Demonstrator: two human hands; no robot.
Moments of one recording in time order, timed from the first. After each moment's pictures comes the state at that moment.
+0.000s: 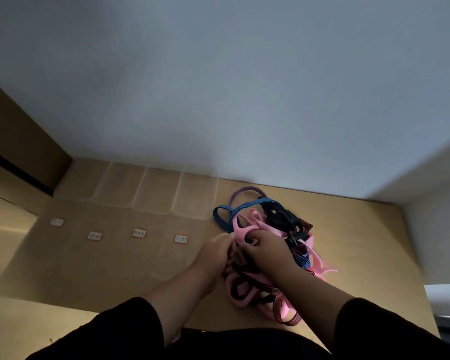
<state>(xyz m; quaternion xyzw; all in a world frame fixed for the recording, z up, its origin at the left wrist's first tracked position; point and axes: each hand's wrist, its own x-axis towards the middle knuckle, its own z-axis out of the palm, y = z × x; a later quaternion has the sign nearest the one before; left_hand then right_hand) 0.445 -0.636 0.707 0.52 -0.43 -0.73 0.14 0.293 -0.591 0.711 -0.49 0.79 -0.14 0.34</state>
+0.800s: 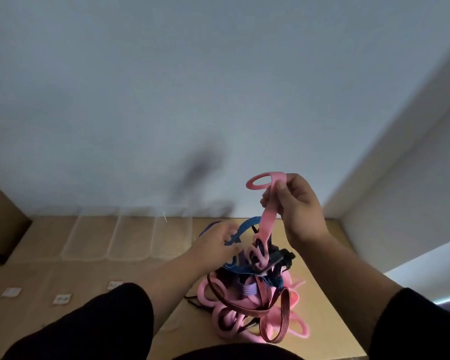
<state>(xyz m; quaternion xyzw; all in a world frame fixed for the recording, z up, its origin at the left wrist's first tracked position) 0.416 -0.690 0.781 0.31 -0.79 -0.52 0.11 0.273 -0.588 0.901 -0.36 0.62 -0.65 0.27</state>
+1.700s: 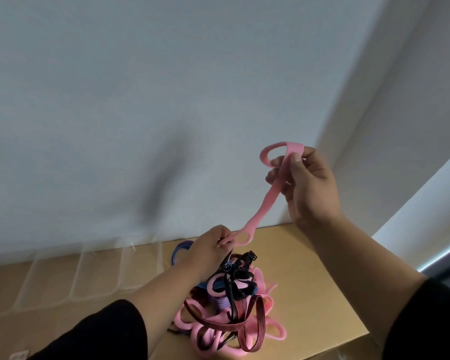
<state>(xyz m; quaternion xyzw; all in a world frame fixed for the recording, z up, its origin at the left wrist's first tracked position) 0.376 -0.661 0.821 0.24 -0.82 -0.50 0.14 0.237 -0.541 0.982 -0.32 0.54 -0.76 0.16</state>
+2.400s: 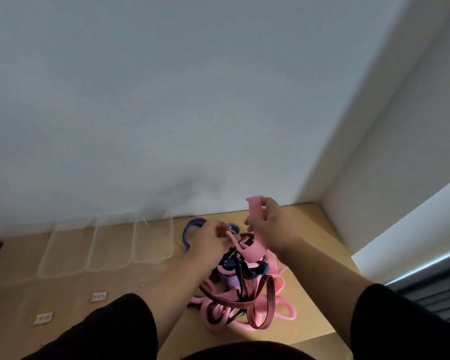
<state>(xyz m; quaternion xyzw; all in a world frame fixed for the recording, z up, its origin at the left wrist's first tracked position) 0.374 -0.654 0.769 0.38 -0.65 -0.63 0.17 0.245 -0.553 0.836 -0.28 0.78 -0.47 0.30</state>
